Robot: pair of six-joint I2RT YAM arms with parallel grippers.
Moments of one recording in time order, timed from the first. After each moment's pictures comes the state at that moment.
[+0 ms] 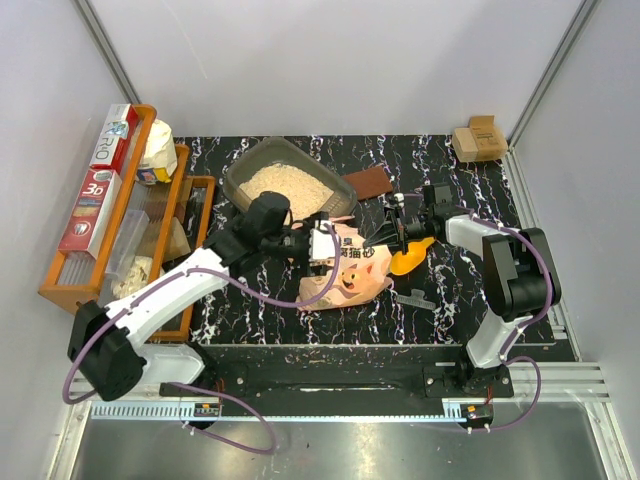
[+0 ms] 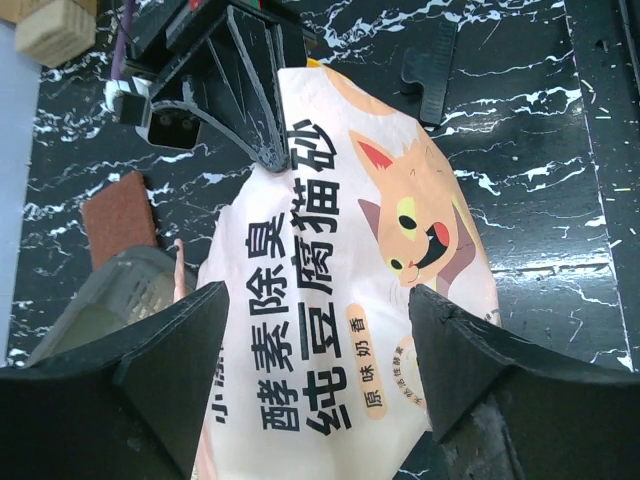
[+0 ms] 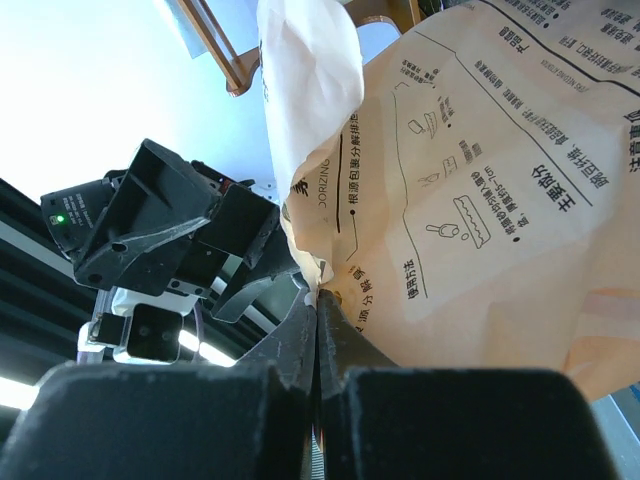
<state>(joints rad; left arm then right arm) -0.72 1.29 1.03 -0.30 0.61 0.76 0.18 1.75 0.97 -0.10 -1.41 1.04</state>
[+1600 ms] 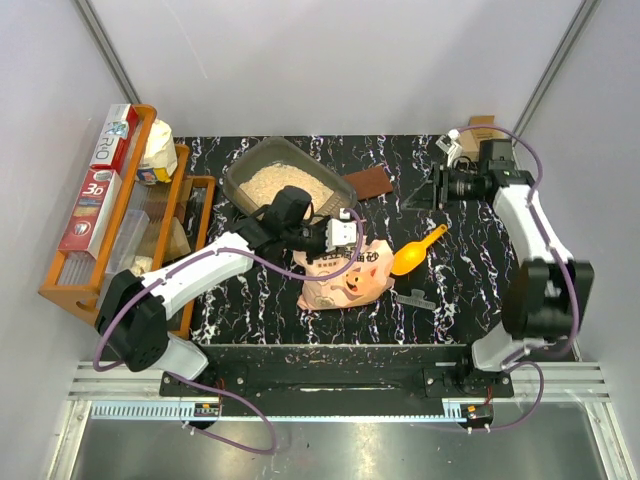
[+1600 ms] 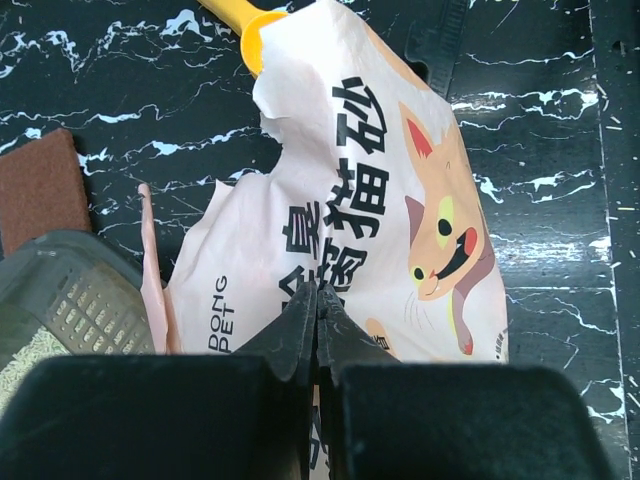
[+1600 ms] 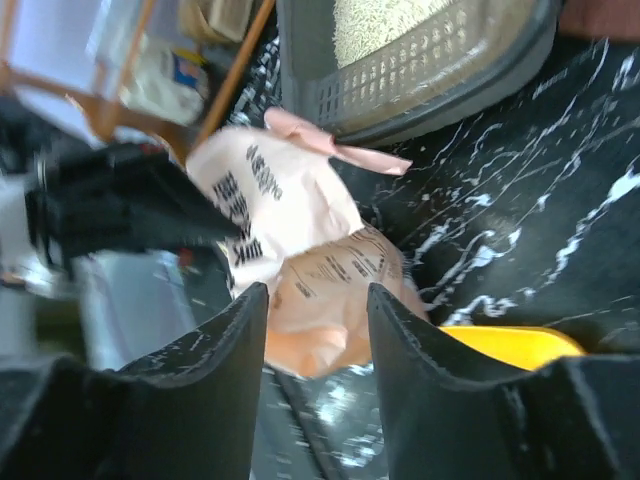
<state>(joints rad) -0.72 1.46 1.10 -0.29 0.59 0.69 -0.05 1.67 1.38 -0.66 -1.12 0.09</state>
